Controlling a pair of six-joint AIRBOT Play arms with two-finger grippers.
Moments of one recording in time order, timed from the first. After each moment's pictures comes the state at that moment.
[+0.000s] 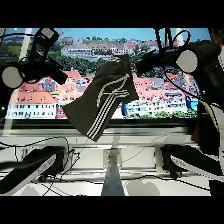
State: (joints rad) left arm -0.26 -0.94 1.13 1.48 -0.97 -1.05; right arm 0.46 -1.17 1.40 -1.57 1.11 1.52
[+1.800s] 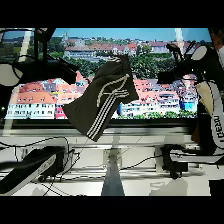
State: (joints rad) left arm -0.26 -0.94 1.13 1.10 -0.97 -1.05; right arm -0.08 -1.45 1.25 -1.12 1.37 1.17
